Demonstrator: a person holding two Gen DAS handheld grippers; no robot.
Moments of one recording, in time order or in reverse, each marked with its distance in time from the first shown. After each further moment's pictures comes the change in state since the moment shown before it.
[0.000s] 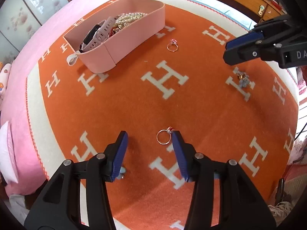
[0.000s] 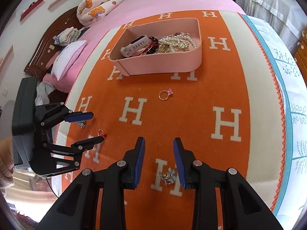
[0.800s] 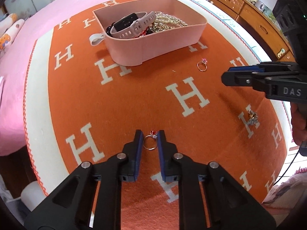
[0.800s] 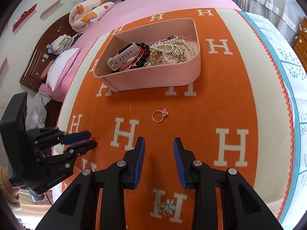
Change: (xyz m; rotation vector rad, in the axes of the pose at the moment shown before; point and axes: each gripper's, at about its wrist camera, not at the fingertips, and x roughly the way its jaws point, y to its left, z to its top) left arm 0.007 0.038 0.006 -0.319 -0.005 -0.052; right arm 0.031 -0.007 0.038 0.058 -0.010 -0.007
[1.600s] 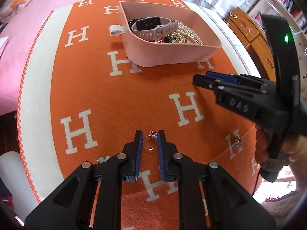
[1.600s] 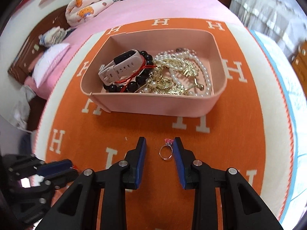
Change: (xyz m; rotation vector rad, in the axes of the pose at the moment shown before) left arm -0.010 0.019 -0.004 -0.266 -0.010 -0.093; right arm 0.049 0.042 0.044 -0.107 -0.047 -0.168
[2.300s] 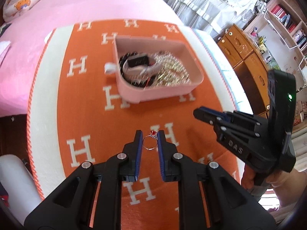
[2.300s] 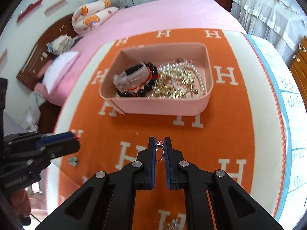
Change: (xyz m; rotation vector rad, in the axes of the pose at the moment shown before) left arm -0.061 -0.016 0.036 -0.031 -0.101 -0.036; right arm -0.051 -0.023 -0.008 0.050 -0.053 0.110
